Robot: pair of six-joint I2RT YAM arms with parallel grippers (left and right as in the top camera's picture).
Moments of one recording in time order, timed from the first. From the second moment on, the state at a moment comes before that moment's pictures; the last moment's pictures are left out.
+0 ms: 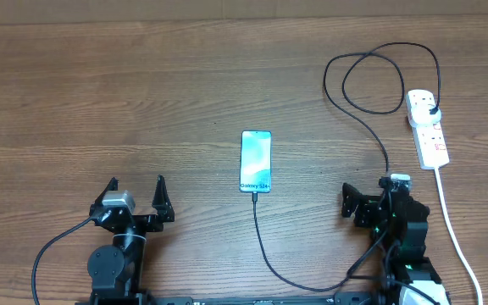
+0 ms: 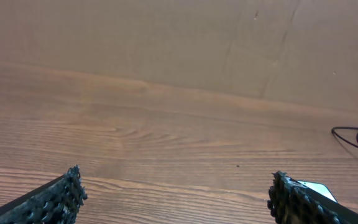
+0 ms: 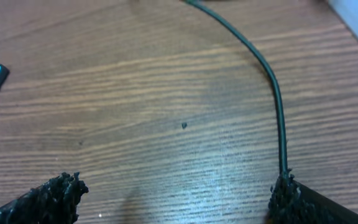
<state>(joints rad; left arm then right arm) 0.00 0.02 0.01 -0.08 0.03 -0.18 -0.04 0.82 0.02 0.21 -0.11 0.14</state>
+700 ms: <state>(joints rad) 0.00 0.02 0.01 -0.08 0.03 -0.18 0.00 0.25 0.02 -0.03 -0.11 0.13</state>
